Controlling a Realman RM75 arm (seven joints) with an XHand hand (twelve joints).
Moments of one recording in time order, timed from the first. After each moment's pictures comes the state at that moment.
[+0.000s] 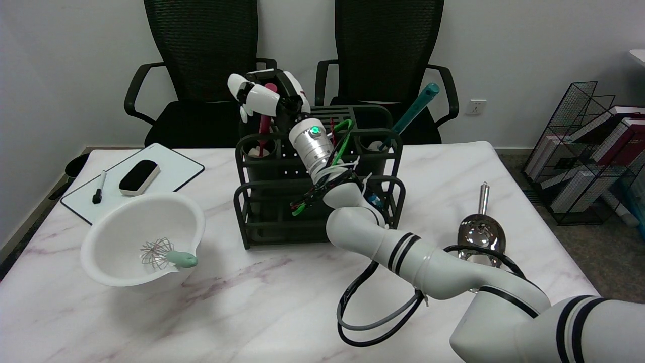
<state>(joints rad) 0.64 -1.56 -2.15 0.86 0.97 0.54 1.11</state>
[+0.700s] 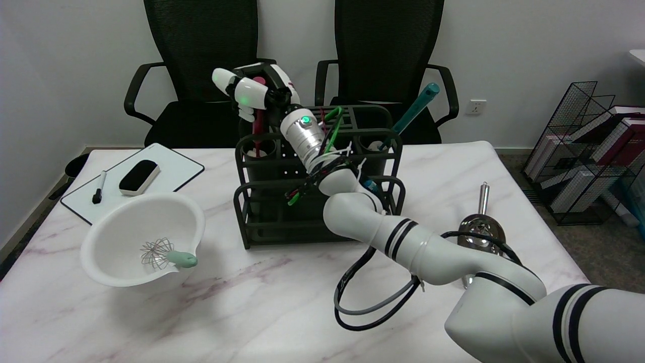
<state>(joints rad) 0.70 -1.56 -2.15 0.83 0.94 0.45 1.10</state>
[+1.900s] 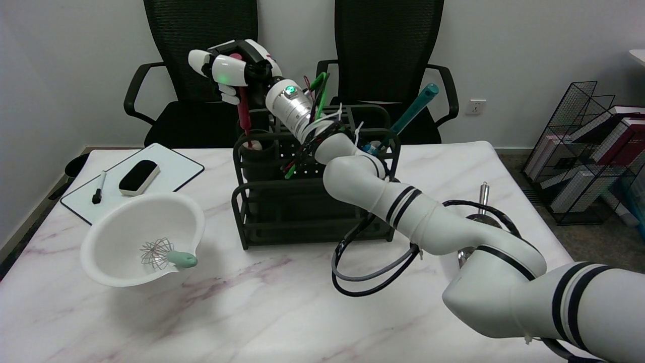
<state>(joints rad) 0.82 -1.53 -2.15 0.89 0.91 0.22 1.10</state>
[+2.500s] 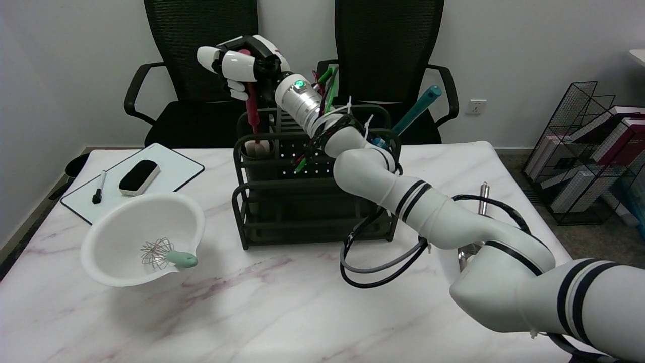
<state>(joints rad) 0.82 -1.49 -2.14 0.92 0.91 0.18 1.10</state>
